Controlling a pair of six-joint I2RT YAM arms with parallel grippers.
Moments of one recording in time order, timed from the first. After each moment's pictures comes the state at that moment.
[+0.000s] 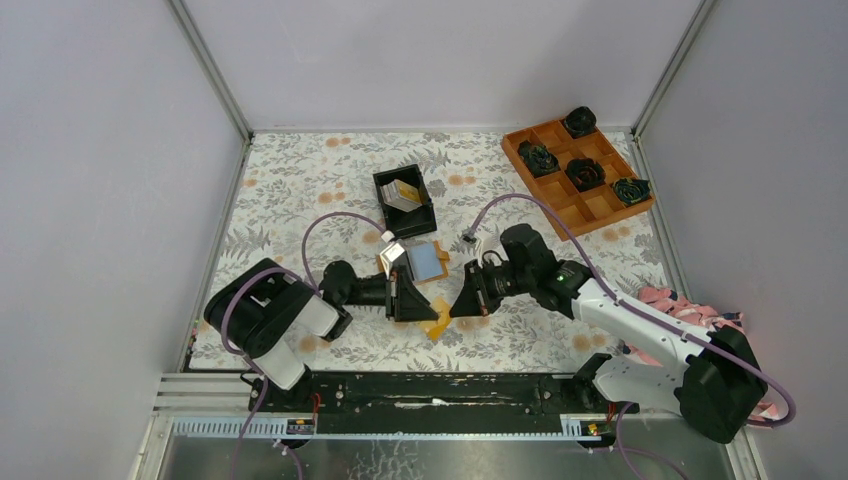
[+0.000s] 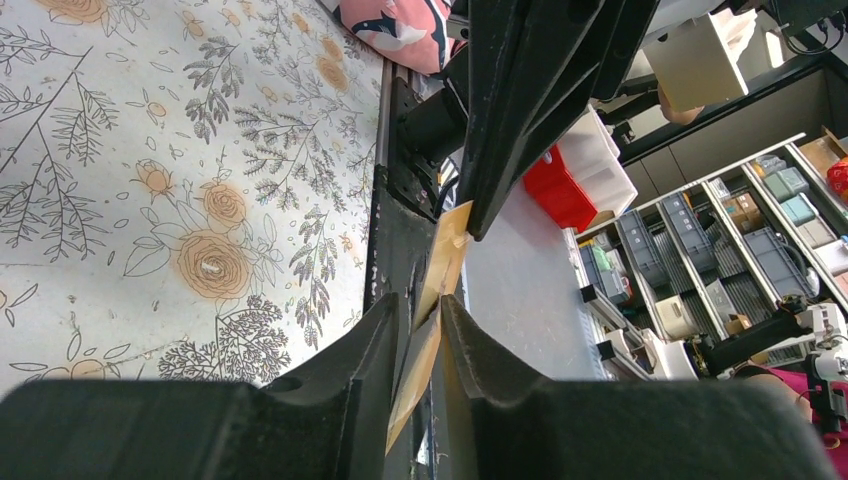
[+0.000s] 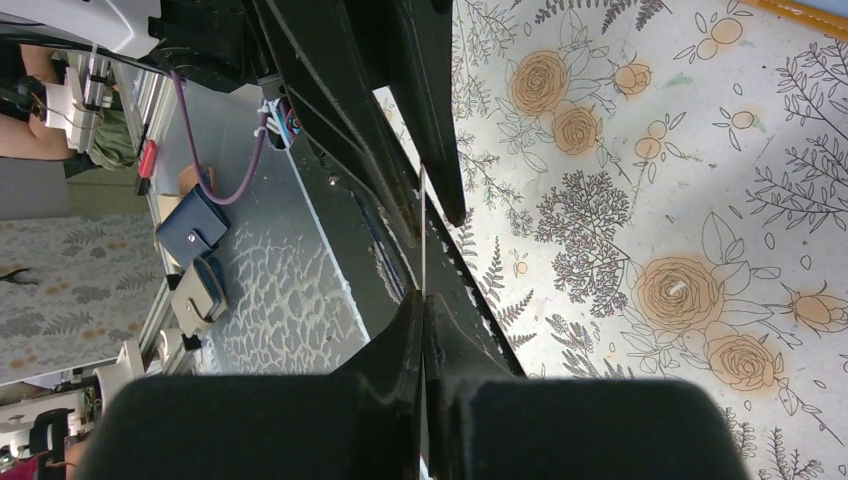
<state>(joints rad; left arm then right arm) -0.58 1.64 0.24 1.49 1.01 -0.93 0.73 1.14 0.71 -0.27 -0.66 0.42</state>
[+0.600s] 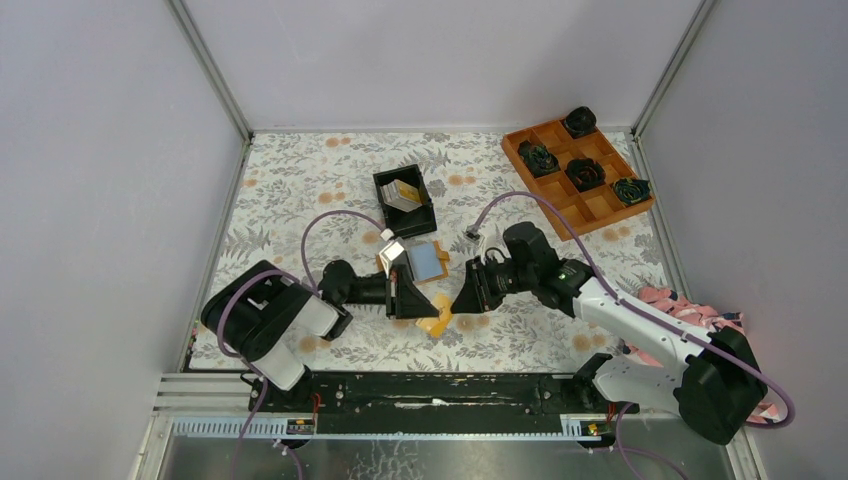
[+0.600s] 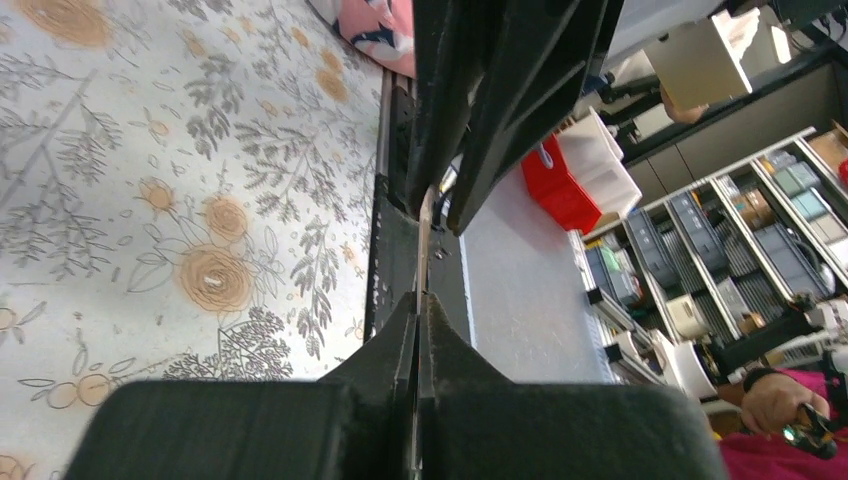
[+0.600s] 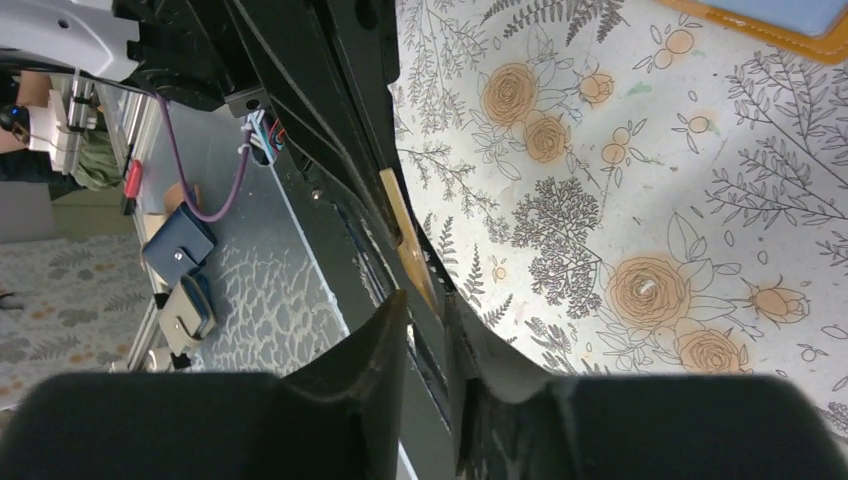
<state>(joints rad) -0.57 1.63 0.25 1.49 1.00 -0.92 0.71 1.14 0.71 -0.27 -0.65 0.42</state>
